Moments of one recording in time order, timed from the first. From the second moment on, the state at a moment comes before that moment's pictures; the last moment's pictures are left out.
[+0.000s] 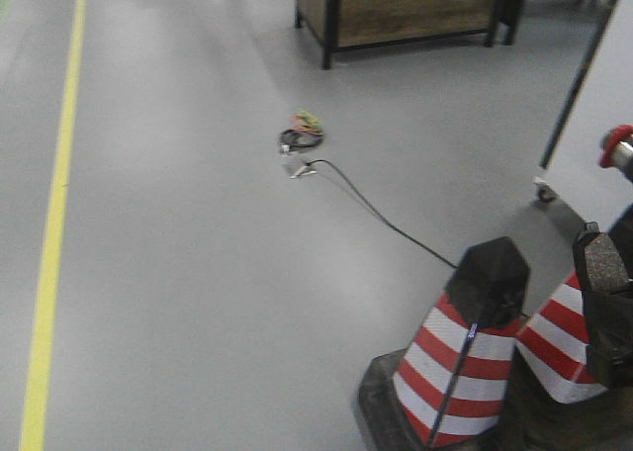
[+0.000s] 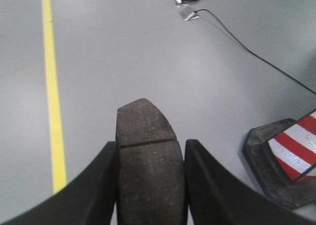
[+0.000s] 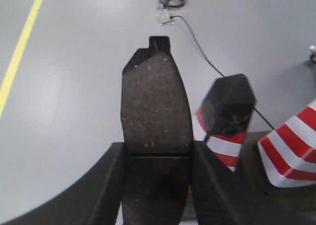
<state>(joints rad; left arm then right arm) -0.02 0.69 -0.57 0.03 0.59 -0.11 0.07 0.71 -0.56 0.18 0.54 -0.23</state>
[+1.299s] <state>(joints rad) -0.02 0.69 -0.57 0.03 0.59 -0.11 0.07 0.71 -0.56 0.18 0.54 -0.23</state>
